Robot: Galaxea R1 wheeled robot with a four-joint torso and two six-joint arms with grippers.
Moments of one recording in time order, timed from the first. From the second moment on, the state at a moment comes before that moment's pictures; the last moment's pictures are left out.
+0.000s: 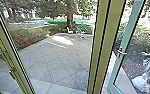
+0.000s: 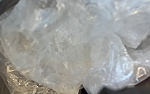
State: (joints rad) left arm 1.51 3.01 -2.74 -0.70 -0.03 0.71; right arm -1.46 2.78 -2.32 0.22 -0.02 0.13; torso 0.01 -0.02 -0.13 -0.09
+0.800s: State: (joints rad) left arm 1.51 3.01 -2.74 -0.70 -0.03 0.73; right arm -1.51 2.94 -2.51 0.21 0.00 0.12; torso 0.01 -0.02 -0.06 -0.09
